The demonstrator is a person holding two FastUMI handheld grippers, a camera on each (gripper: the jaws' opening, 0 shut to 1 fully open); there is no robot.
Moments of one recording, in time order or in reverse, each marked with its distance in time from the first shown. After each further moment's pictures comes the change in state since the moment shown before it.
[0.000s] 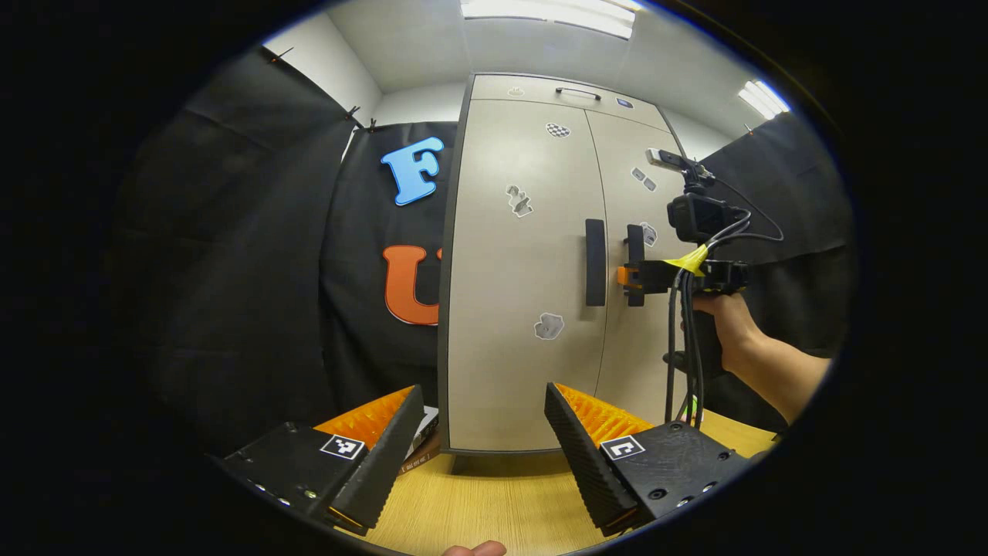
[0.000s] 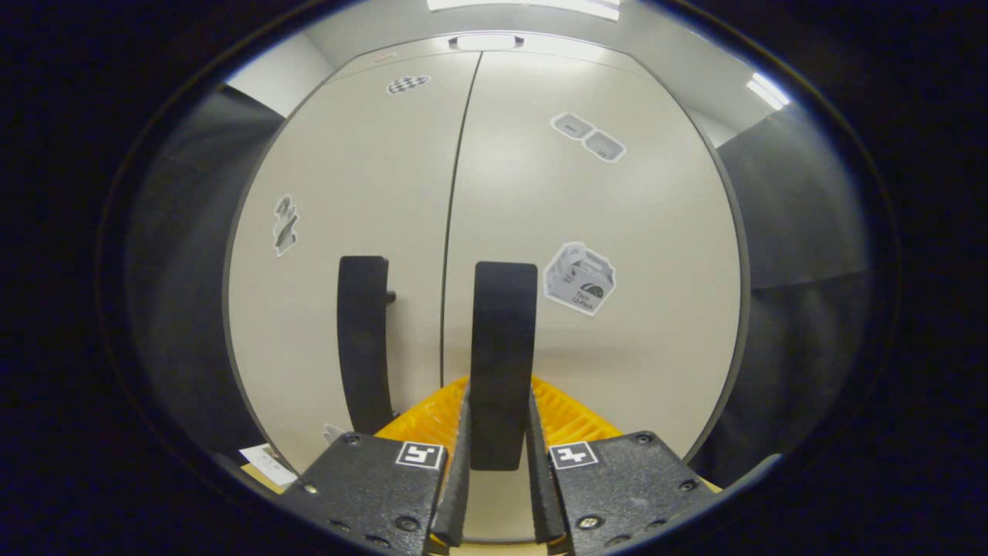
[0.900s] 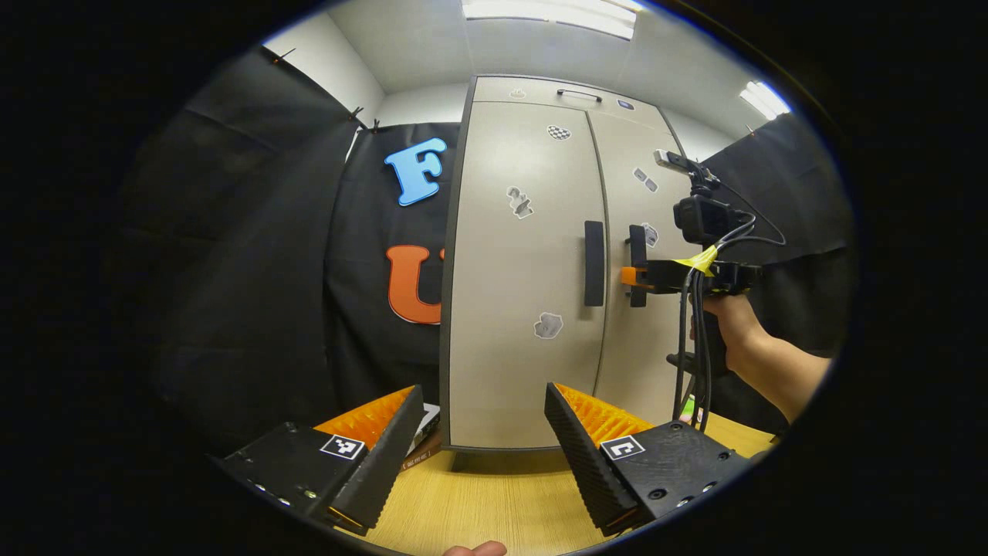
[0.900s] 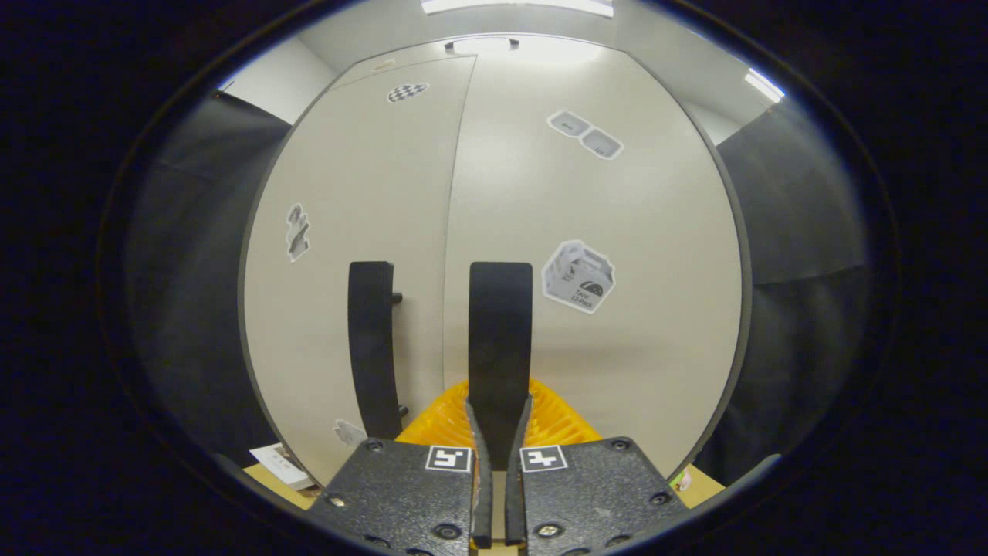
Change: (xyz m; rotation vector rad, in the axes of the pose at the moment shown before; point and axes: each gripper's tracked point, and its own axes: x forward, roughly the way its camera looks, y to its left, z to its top) left arm -0.010 -0.005 0.002 -0.002 0.000 0.009; right arm -0.009 0.000 0.001 0.021 0.006 0.067
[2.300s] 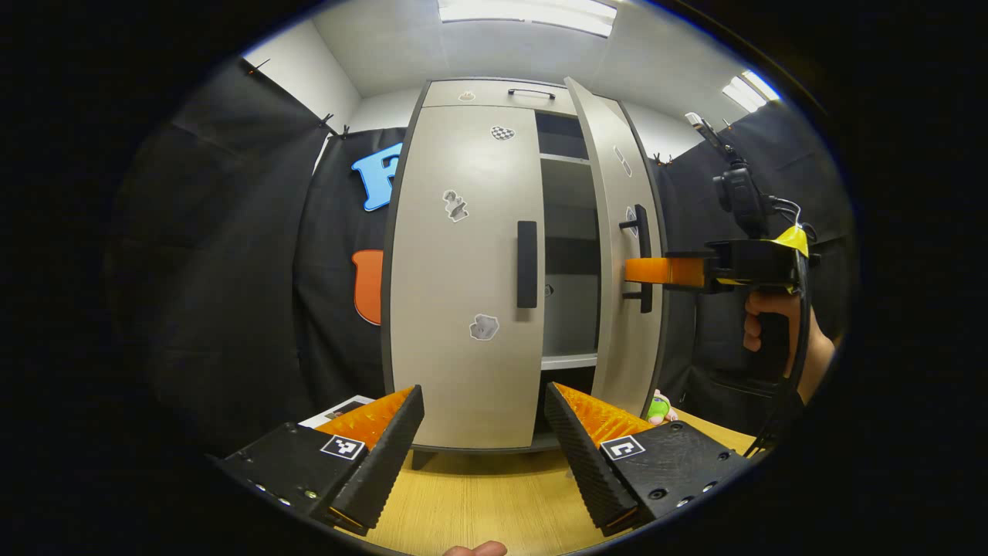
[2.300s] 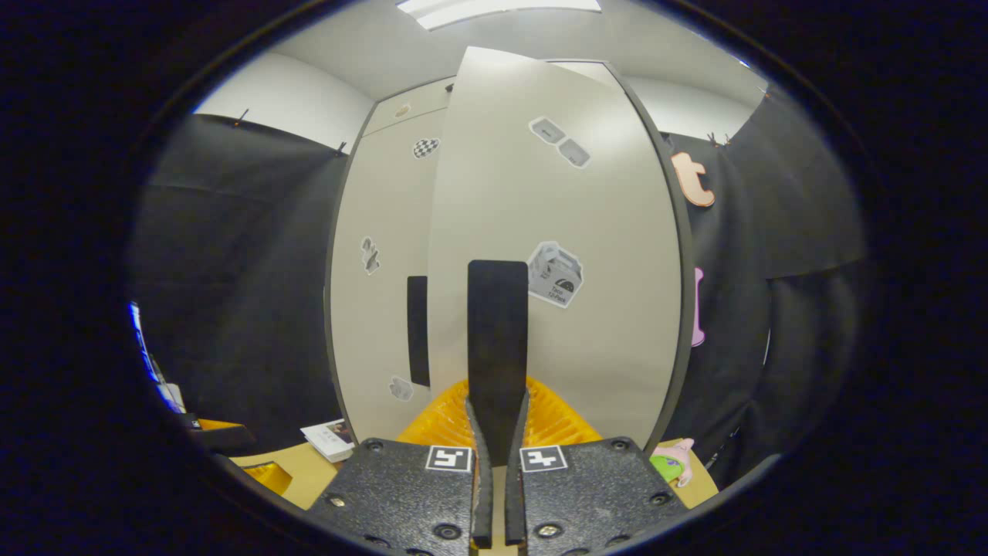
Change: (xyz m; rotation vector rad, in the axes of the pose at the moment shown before) left arm -0.005 -0.088 -0.002 0.017 -0.011 -0.078; right arm -0.121 -0.047 -0.003 0.020 0.011 0.221
